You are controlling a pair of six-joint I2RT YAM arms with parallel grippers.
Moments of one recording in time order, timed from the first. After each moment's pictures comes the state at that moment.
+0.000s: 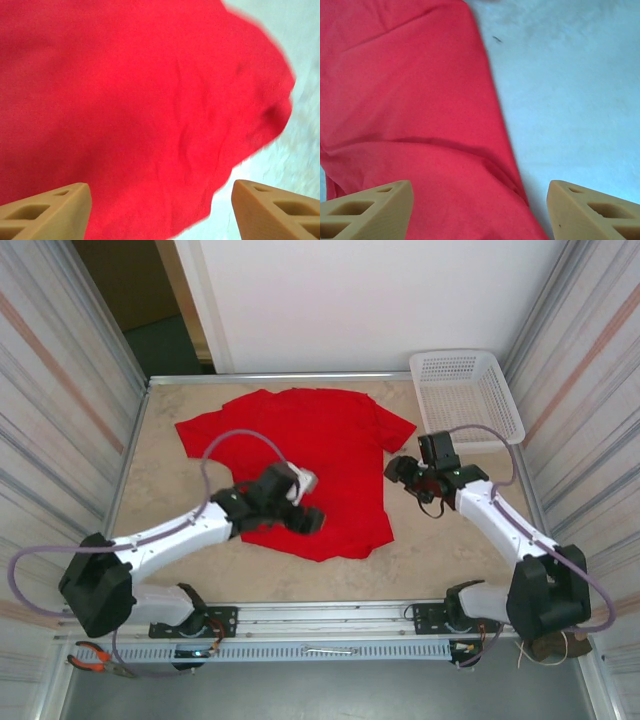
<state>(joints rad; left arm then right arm) -0.96 1.32 0.80 -0.44 -0.03 -0.26 0.30 1.18 0.78 -0.54 -0.13 0.86</state>
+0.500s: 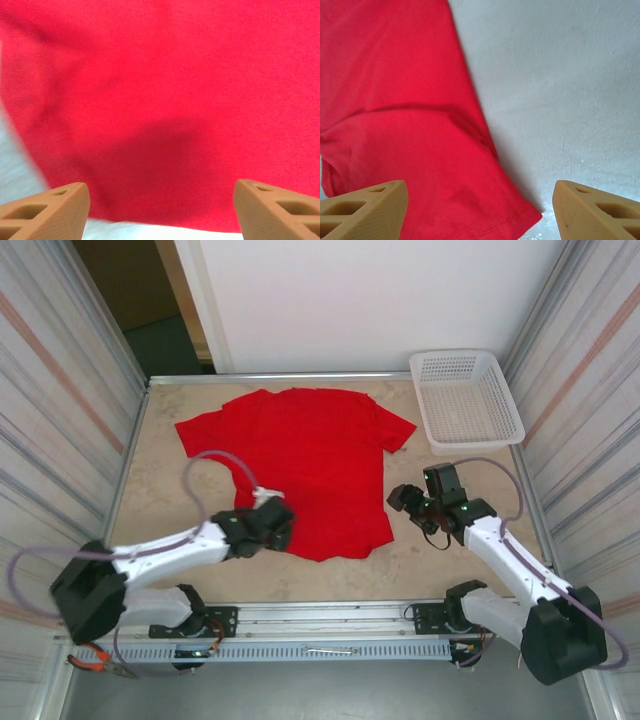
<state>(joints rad) -0.86 1.17 0.63 -0.58 -0.36 -0.64 0.34 1.04 0.60 -0.52 -0.16 0.89</state>
